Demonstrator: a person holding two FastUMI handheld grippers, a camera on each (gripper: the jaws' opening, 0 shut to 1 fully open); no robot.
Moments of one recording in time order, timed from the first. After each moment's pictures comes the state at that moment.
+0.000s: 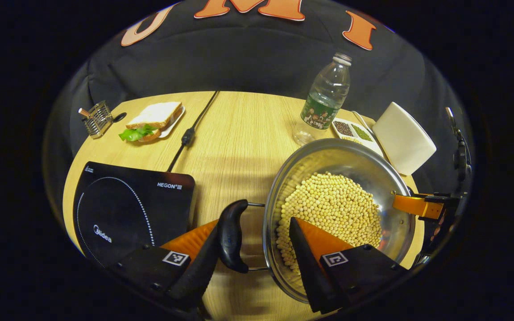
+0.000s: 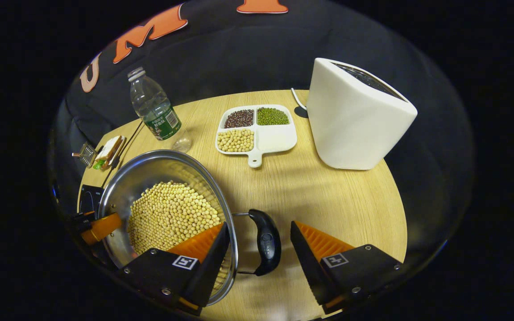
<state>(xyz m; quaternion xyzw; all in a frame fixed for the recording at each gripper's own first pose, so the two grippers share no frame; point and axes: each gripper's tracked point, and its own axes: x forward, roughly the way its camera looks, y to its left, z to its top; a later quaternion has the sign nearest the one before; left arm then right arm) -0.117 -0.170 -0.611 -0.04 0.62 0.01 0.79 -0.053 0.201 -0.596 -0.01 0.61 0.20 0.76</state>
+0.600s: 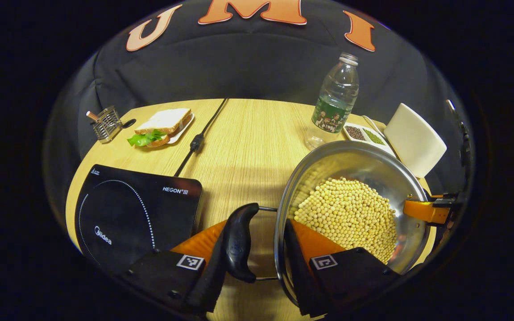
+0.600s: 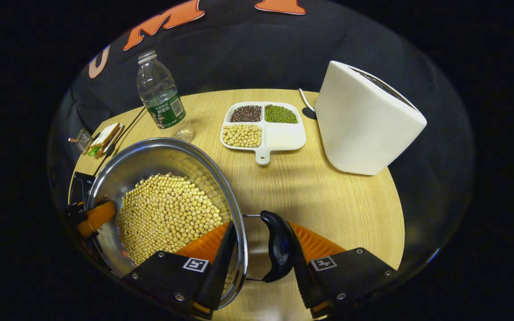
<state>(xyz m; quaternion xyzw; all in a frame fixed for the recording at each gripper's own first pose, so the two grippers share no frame) -0.111 -0.156 -0.622 0.00 0.59 0.04 0.81 -0.059 0.207 -0.595 -0.04 0.62 0.21 0.76</state>
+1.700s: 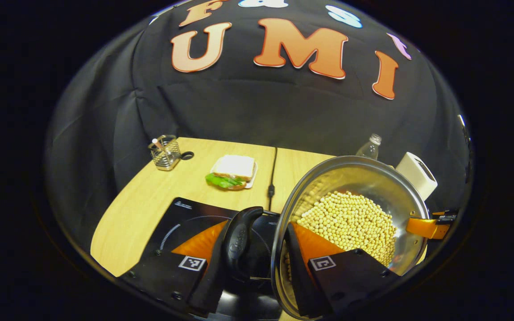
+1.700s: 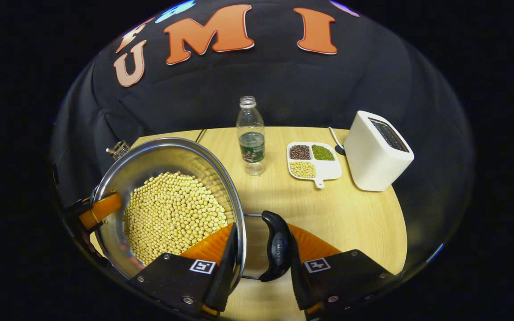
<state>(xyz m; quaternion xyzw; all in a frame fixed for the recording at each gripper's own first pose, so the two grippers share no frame) -0.088 -0.012 -0.465 -0.01 0.49 0.11 0.87 -0.060 0.210 -0.605 -0.01 0.54 0.26 0.80</state>
